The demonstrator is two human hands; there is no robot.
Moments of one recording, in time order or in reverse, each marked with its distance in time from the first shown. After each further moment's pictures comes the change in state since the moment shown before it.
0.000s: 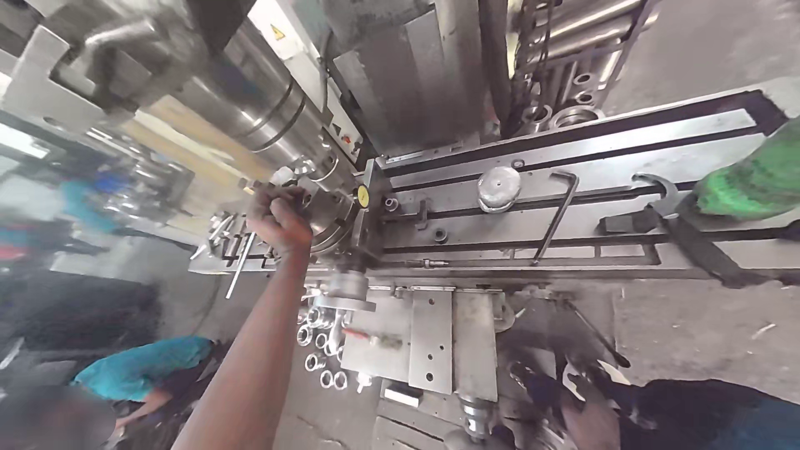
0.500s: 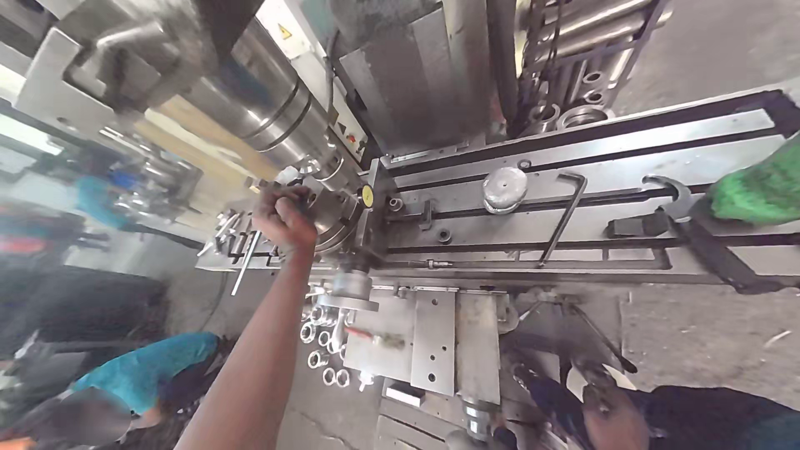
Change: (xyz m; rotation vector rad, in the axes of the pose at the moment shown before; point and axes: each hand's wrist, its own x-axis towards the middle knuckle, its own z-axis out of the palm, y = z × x) left_hand -0.001 0.005 0.001 0.024 0.005 -0.042; right_hand 0.005 -0.017 -0.029 0.096 0.106 -0.035
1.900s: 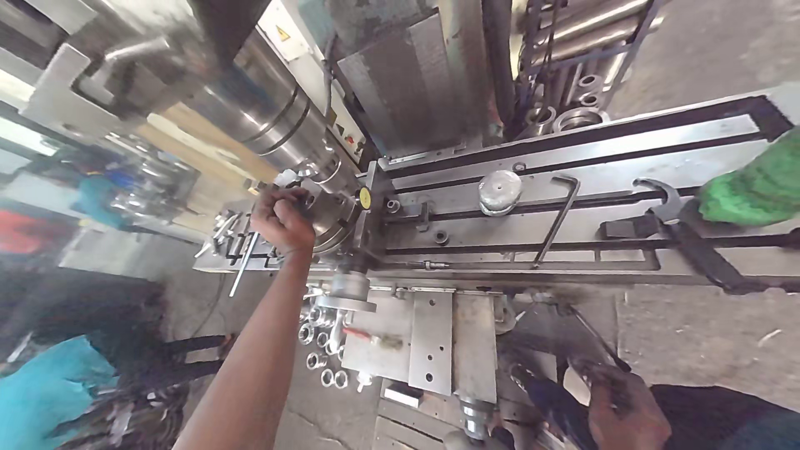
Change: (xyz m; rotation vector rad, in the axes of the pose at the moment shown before) left_hand 0.000 -0.003 -0.001 0.053 0.006 -0.015; right_hand 0.007 -0.045 -0.019 0.087 0.305 -0.344
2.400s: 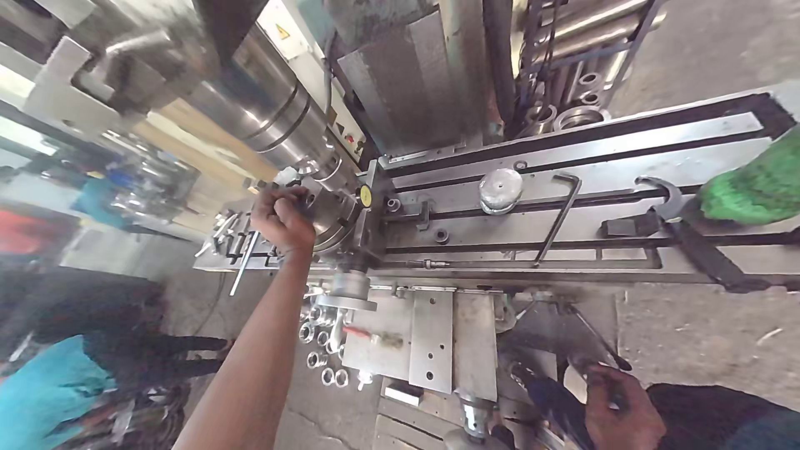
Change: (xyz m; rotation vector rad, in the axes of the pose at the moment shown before) left_hand 0.000 -0.001 -0.001 -0.009 -0.004 0.009; right_hand -0.004 0.000 0.004 0.011 -0.008 0.017
